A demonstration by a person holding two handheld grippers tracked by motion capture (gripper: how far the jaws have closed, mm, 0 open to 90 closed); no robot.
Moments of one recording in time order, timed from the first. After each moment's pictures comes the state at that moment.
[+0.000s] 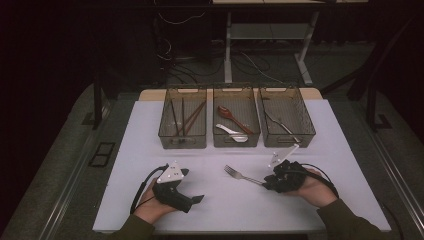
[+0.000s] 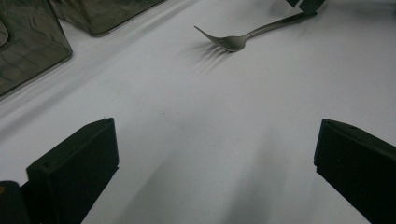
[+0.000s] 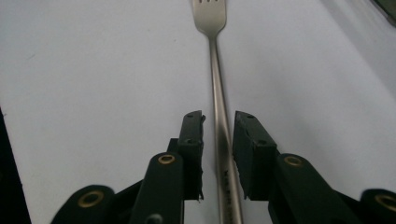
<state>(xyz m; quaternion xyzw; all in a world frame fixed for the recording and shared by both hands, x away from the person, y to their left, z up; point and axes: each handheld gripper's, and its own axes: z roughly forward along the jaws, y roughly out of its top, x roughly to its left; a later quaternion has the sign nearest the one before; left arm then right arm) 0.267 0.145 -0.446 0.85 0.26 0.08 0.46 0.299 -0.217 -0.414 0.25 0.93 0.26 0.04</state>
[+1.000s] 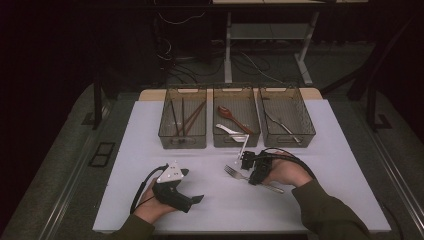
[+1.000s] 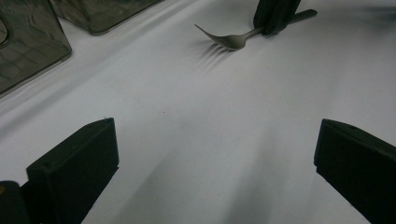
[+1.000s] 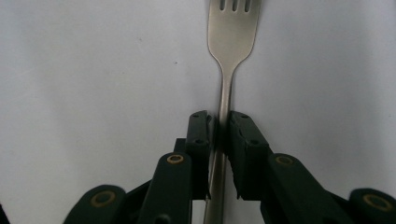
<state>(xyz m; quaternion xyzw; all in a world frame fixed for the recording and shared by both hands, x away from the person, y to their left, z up) 0.267 0.146 -0.447 0.85 0.26 0.08 0.46 0.342 -0.138 -0.418 0.17 0.98 0.07 -0.01</state>
